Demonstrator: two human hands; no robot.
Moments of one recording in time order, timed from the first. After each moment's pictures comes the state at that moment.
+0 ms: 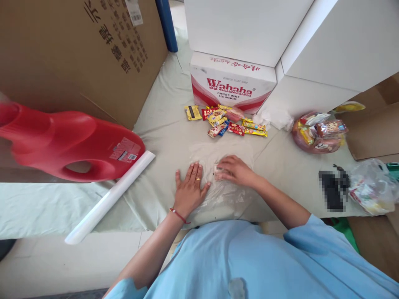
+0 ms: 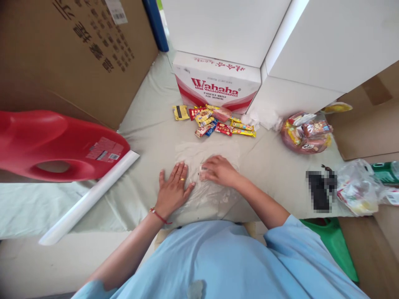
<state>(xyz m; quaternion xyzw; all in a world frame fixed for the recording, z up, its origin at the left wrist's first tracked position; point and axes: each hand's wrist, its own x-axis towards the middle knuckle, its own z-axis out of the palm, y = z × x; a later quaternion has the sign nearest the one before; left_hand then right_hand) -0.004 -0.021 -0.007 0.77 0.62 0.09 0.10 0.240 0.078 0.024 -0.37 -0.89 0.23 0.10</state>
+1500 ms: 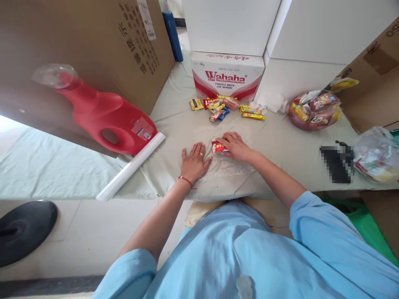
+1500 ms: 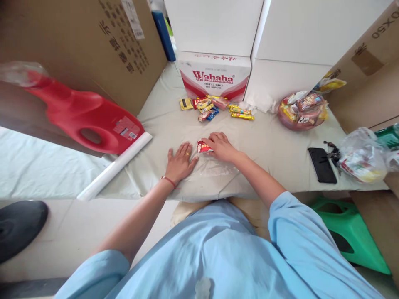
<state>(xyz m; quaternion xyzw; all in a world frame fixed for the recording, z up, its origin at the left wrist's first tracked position) 0.001 -0.019 -0.009 0.77 0.63 0.07 0.07 0.240 0.057 0.018 -0.38 -0.92 0.11 0.07</state>
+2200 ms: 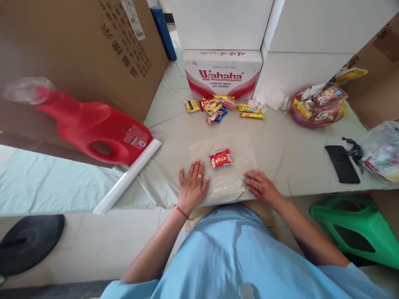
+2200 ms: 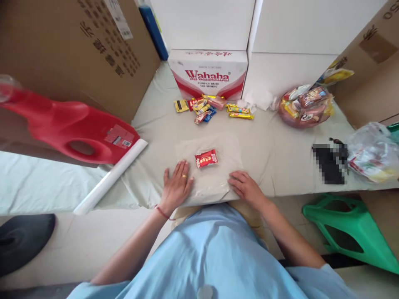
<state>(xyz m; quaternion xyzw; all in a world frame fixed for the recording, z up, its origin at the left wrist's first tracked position) -0.002 -0.080 -0.011 0.77 0.62 0.08 0.08 0.333 -0.095 -0.028 -0.43 -0.84 0.21 0.24</state>
